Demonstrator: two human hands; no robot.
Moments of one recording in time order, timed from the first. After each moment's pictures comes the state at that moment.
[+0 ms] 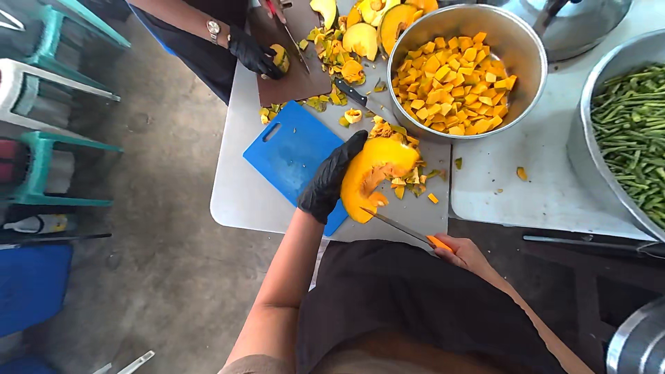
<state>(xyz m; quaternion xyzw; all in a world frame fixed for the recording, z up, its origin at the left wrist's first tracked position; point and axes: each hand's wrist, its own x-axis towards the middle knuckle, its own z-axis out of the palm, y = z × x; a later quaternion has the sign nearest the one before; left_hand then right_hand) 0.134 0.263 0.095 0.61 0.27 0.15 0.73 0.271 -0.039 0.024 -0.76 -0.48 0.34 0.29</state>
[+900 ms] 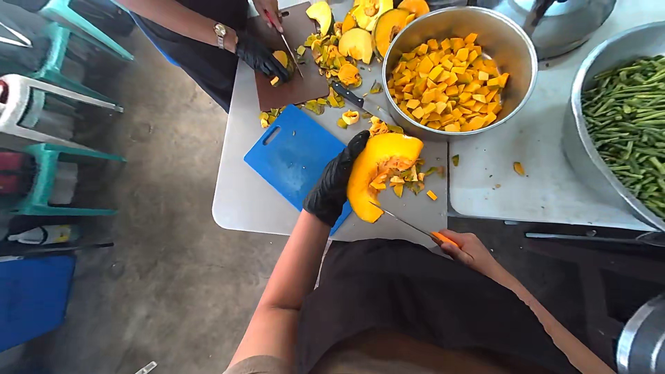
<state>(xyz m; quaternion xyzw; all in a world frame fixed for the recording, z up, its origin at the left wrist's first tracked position) 0.136 0.248 0.093 0.59 0.28 0.14 0.75 0.276 -0.046 0.021 -0.74 -0.50 0.31 0.33</state>
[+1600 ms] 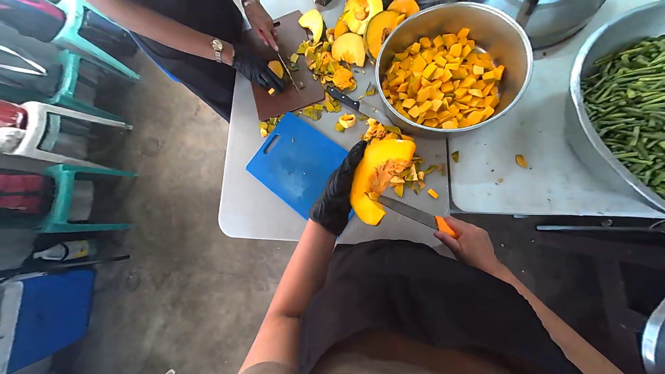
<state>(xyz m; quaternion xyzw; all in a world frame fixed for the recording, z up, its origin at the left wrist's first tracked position) 0.140 0.236 0.080 0.54 0.27 0.14 0.79 0.265 -0.037 0.015 -0.84 -0.44 0.17 0.26</state>
